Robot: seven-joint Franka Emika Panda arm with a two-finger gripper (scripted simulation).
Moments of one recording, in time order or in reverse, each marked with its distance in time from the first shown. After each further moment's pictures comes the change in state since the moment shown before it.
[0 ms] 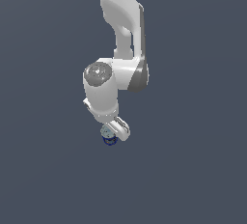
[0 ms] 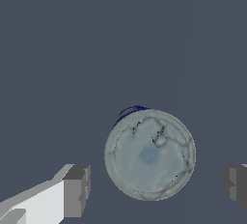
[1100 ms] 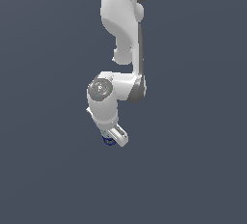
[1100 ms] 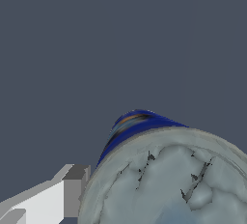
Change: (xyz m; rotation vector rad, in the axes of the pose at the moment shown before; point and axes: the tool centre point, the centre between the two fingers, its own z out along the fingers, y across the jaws) arm 0.003 0.002 0.053 -0.002 0.000 0.029
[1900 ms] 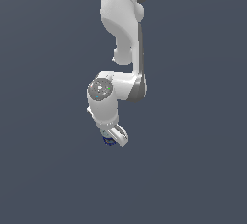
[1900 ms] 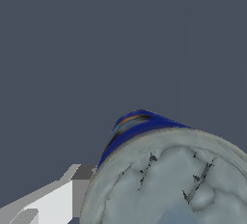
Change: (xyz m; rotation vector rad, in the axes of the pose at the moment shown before) arm -0.001 0.000 0.000 -0.002 -0.002 0.000
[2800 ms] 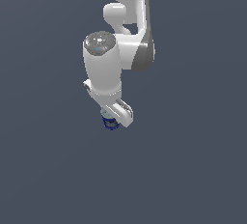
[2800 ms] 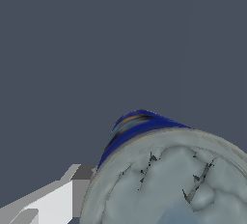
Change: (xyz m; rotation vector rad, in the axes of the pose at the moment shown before) arm -0.027 0.007 -0.116 -0.001 -0.002 0.001
